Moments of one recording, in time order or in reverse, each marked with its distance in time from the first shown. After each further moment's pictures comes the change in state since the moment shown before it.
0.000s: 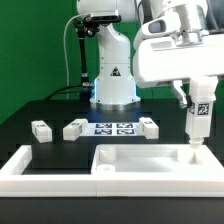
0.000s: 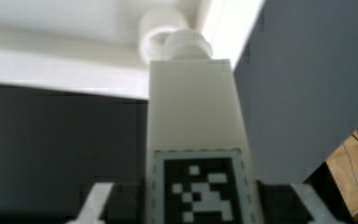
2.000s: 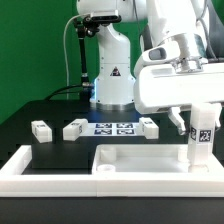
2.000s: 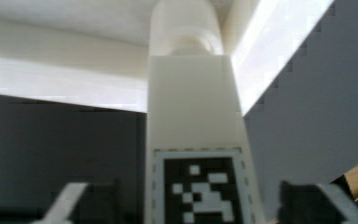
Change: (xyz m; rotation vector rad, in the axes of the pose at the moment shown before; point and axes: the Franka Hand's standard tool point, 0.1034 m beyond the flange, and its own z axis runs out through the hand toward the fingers) arm -0.005 -0.005 0.040 -0.007 0.062 -0.001
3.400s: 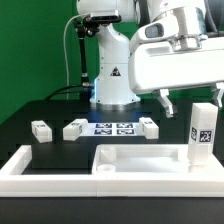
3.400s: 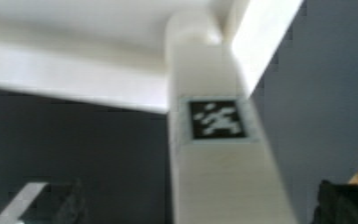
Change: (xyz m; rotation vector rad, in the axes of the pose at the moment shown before) arm 0.026 0.003 -0.026 0.076 -0.325 0.041
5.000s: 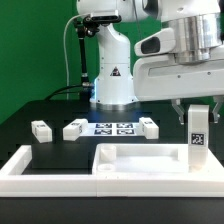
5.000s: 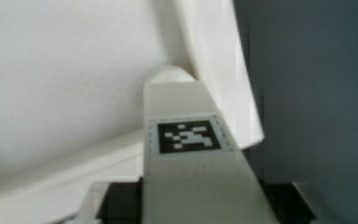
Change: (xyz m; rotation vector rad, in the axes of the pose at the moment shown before) arm 0.001 0.007 0.017 -0.050 -0.195 0.783
